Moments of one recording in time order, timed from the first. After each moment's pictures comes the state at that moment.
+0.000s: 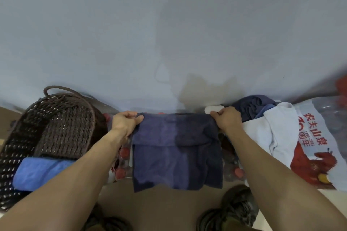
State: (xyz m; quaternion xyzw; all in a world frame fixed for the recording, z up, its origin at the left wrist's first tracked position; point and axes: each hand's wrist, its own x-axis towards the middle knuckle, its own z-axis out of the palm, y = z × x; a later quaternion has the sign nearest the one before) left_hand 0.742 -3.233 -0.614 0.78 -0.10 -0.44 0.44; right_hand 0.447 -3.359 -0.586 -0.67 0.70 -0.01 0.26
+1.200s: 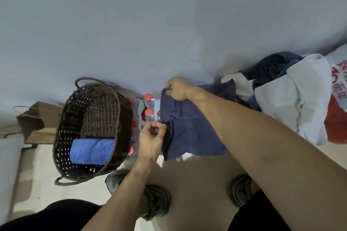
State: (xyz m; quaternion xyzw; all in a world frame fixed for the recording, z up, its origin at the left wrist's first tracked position) left_hand 0.680 -3.110 -0.592 0.78 -0.23 -0.38 0.44; right_hand 0.619 -3.323 -0.590 -0.79 0.42 0.07 0.43
